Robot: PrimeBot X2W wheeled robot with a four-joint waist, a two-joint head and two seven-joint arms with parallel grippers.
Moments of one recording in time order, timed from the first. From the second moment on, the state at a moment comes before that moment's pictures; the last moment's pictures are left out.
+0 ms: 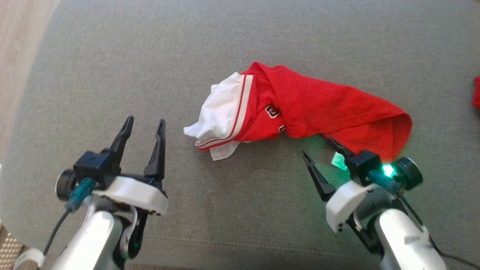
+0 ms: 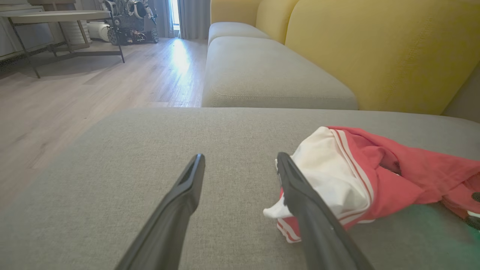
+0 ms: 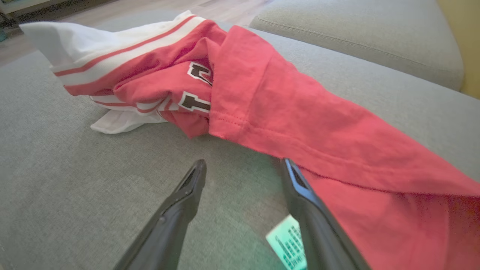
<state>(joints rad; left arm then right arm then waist) -0.20 0.33 -0.47 0.06 -0.44 0.22 -0.20 -0.15 -0.16 0.34 0.15 0.04 0.13 0.17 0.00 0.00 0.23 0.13</state>
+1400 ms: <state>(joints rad) -0.26 0.31 -0.47 0.11 -0.44 0.20 -0.24 -0.25 -0.09 -0.15 0.01 -0.01 0.13 0.00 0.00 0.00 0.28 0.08</state>
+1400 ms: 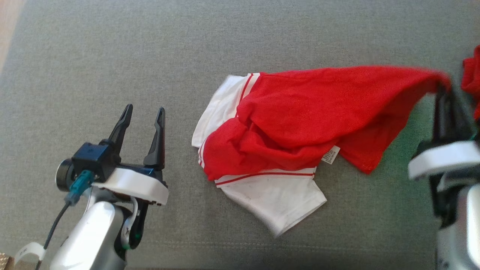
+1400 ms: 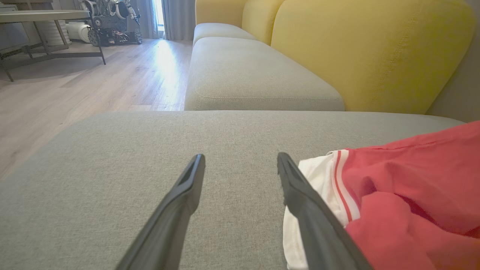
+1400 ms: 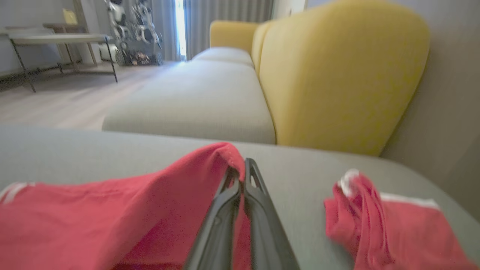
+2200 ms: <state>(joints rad) -0.22 0.32 -0.47 0.10 -0.44 0.23 -0.25 -0.10 -0.05 -0.13 0.04 0.09 0.13 0.00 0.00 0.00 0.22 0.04</state>
